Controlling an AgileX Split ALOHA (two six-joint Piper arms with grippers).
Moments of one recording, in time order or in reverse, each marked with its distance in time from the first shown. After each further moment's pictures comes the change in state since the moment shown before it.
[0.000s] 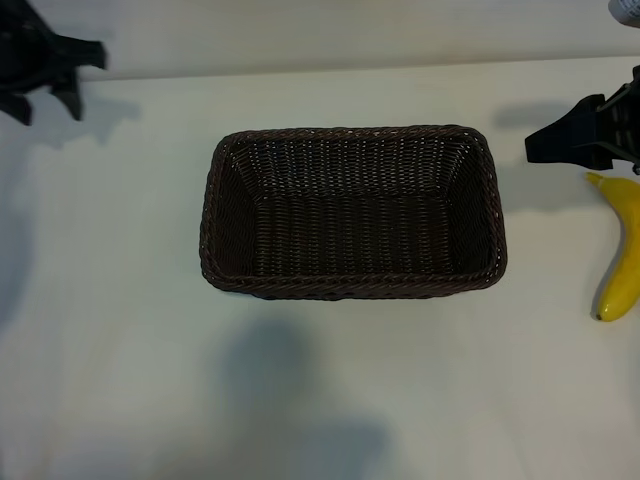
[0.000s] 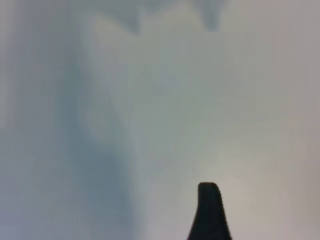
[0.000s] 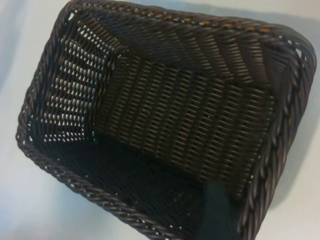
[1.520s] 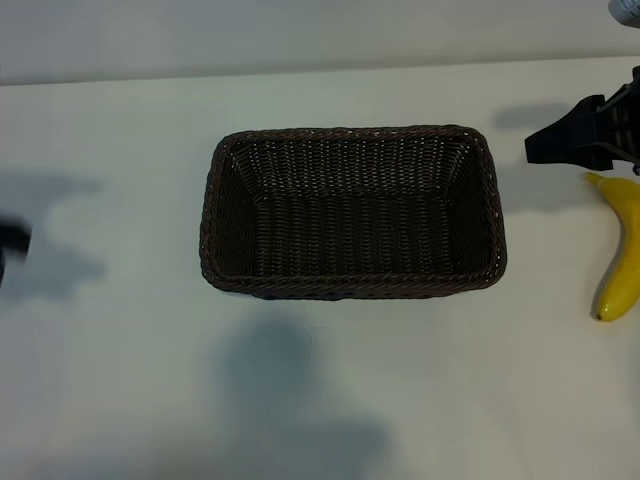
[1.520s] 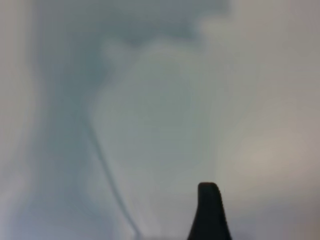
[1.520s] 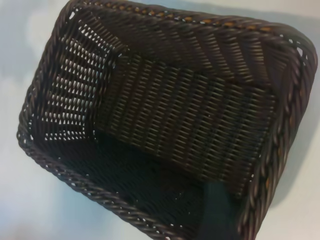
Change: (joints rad) left arm -0.160 -0.910 0.879 0.097 -0.008 -0.030; right arm 0.000 0.000 0.000 0.000 0.003 0.000
